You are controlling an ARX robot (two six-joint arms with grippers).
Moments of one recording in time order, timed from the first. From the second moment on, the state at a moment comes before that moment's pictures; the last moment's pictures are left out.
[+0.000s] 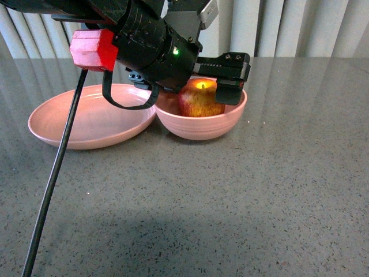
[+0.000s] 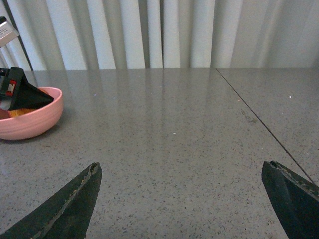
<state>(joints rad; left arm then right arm) -0.45 1.99 1.41 0.00 0.11 0.02 0.00 0.00 0.01 0.00 0.00 0.01</state>
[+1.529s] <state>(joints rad) -0.15 0.95 0.53 0.41 -0.16 0.01 0.00 0.00 0.01 0.00 0.00 0.01</state>
